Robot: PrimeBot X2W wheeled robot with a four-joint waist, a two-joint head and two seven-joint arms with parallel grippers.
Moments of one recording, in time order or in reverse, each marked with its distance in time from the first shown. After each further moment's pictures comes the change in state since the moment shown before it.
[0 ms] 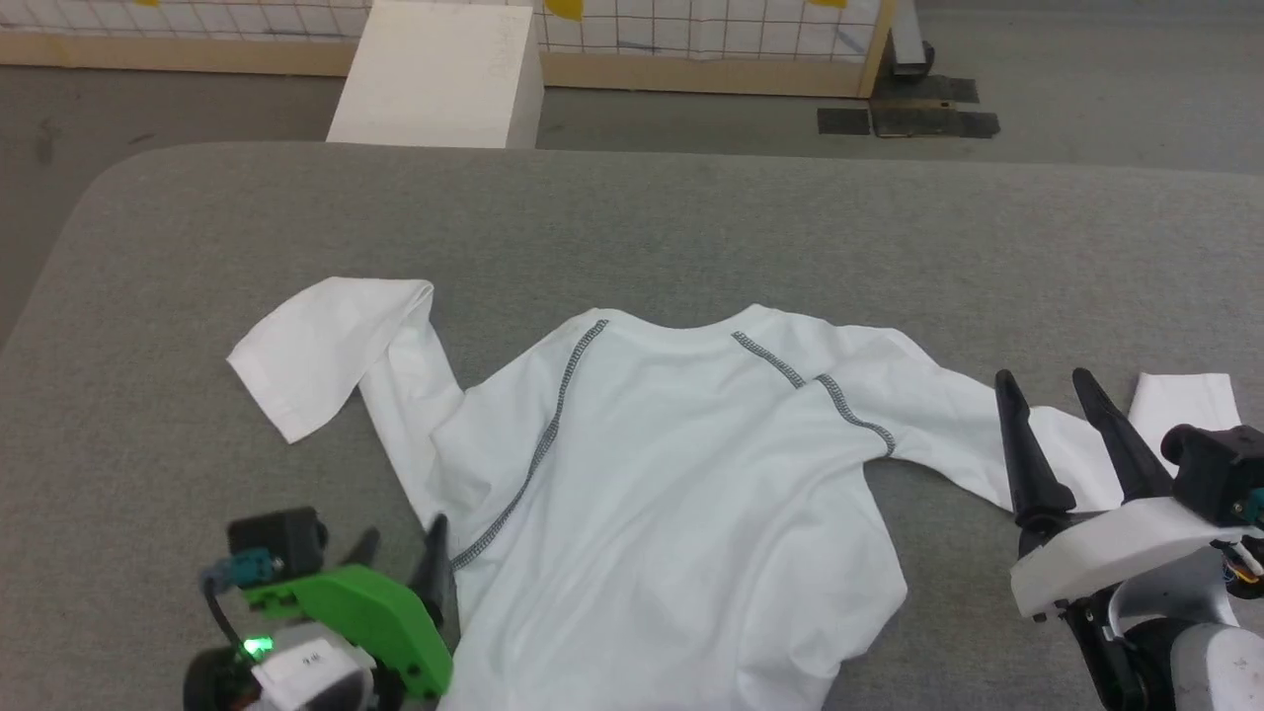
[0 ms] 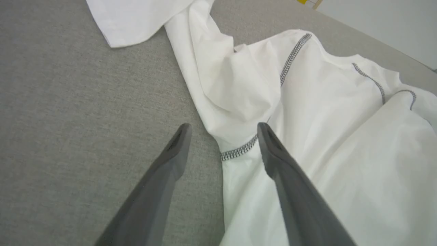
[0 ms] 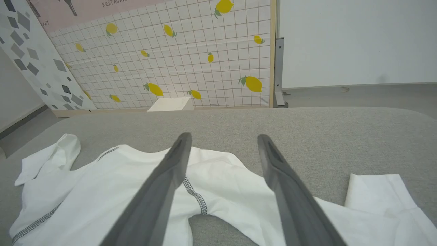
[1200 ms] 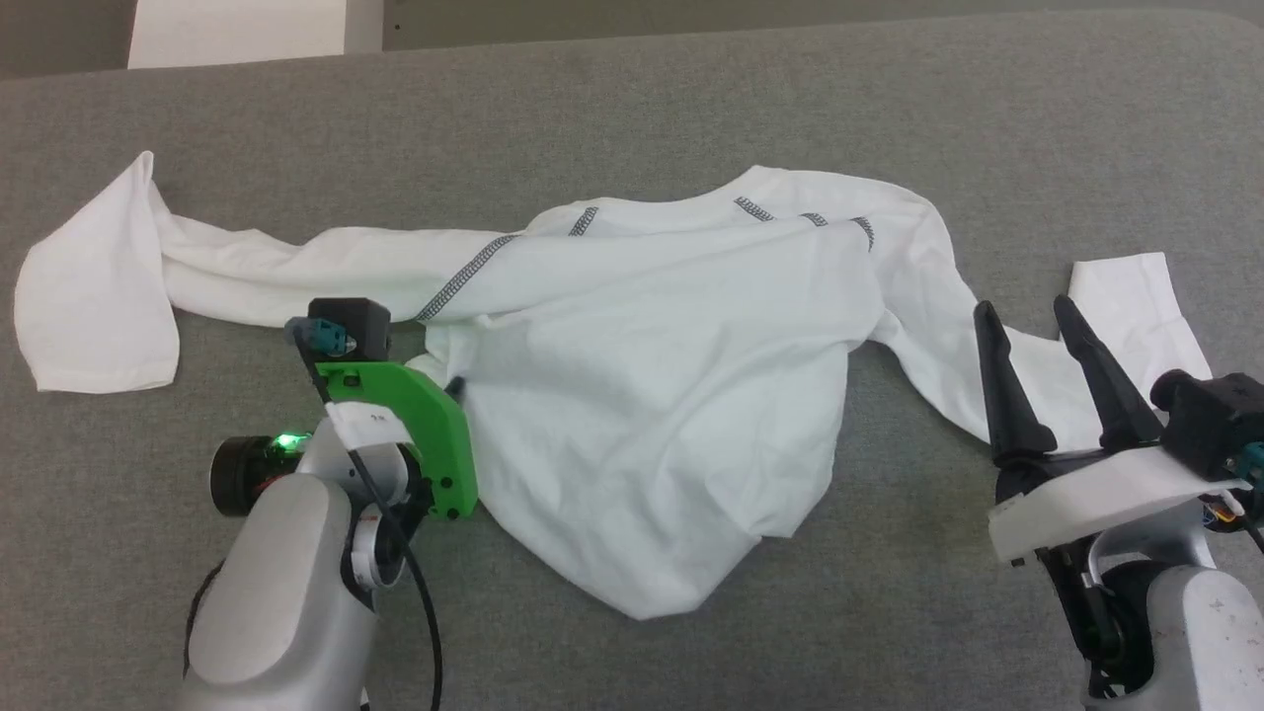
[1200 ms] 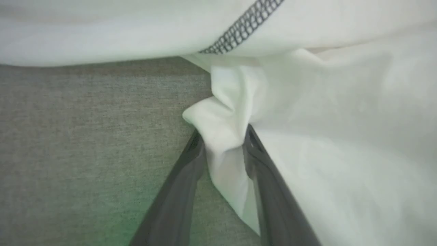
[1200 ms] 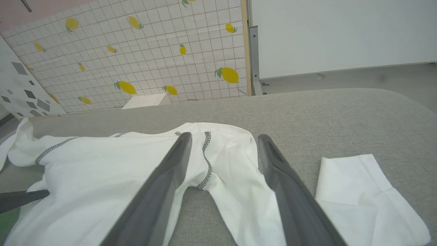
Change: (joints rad) left arm -0.463 0.021 -0.090 0.380 0.080 -0.067 0.196; right arm -0.102 0.000 0.044 0.034 0.017 0.000 -0.077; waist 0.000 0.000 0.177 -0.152
